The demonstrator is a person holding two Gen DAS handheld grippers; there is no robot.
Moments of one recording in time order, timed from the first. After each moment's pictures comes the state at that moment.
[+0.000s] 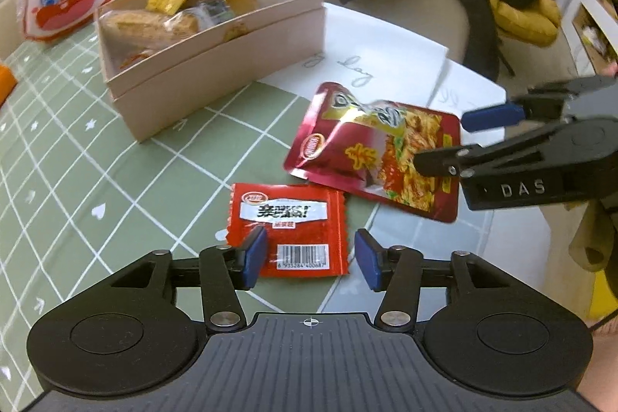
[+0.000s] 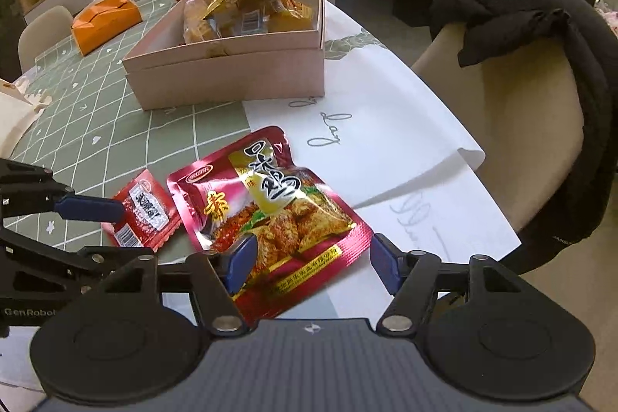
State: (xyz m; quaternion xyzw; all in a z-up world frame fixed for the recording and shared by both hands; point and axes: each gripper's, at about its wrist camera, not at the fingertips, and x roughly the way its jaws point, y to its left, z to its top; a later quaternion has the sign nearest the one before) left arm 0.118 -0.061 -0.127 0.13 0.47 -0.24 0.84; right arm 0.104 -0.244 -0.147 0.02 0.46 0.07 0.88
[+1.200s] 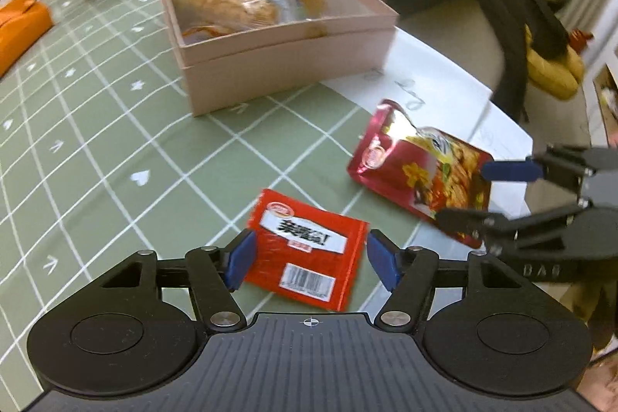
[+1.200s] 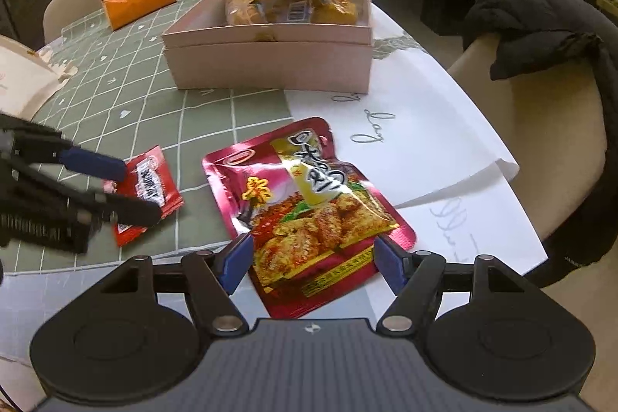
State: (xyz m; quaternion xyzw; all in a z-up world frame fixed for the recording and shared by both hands) left arm 0.136 -0.017 -0.121 0.02 0.49 -0.19 0.85; right arm 0.101 -0.220 -0.148 -0.02 0.46 0.11 0.88
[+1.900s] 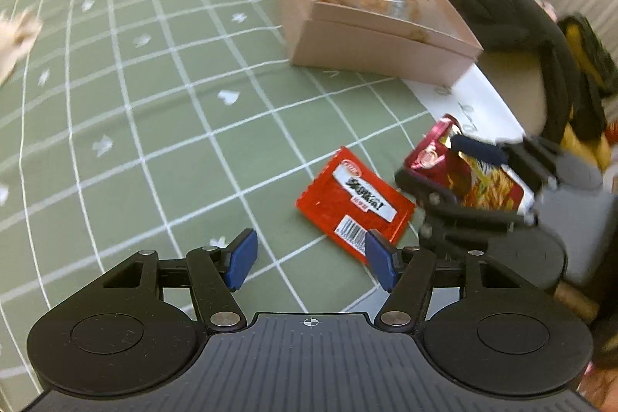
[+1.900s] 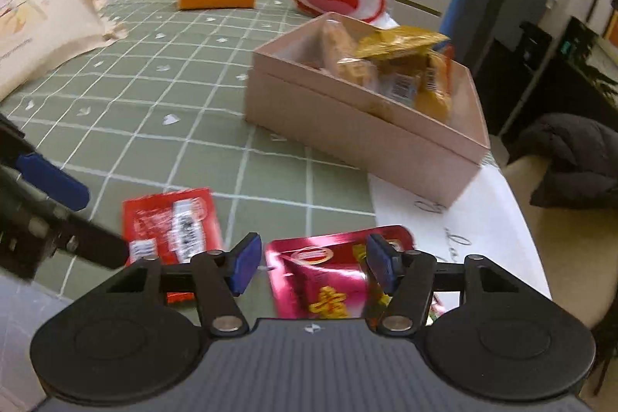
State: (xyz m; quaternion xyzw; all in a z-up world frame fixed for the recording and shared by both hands) left arm 0.117 0.039 -0.124 -0.13 0.53 -0.09 0.83; right arm 0.126 -0.142 -0.153 -0.17 0.37 0.19 0.89
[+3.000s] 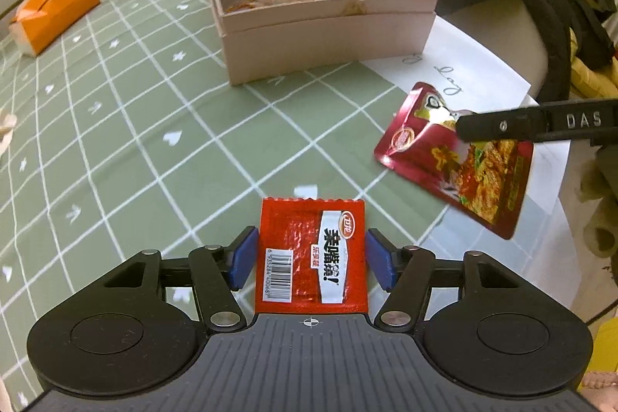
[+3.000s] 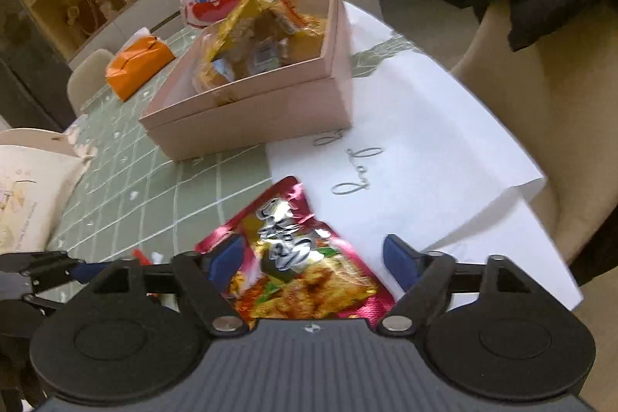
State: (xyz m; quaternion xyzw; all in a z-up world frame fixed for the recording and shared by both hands) left arm 0.120 -0.024 -0.128 0.03 0.50 -0.10 0.86; right arm 0.157 -0.278 -0.157 0.13 0.46 0.17 0.86
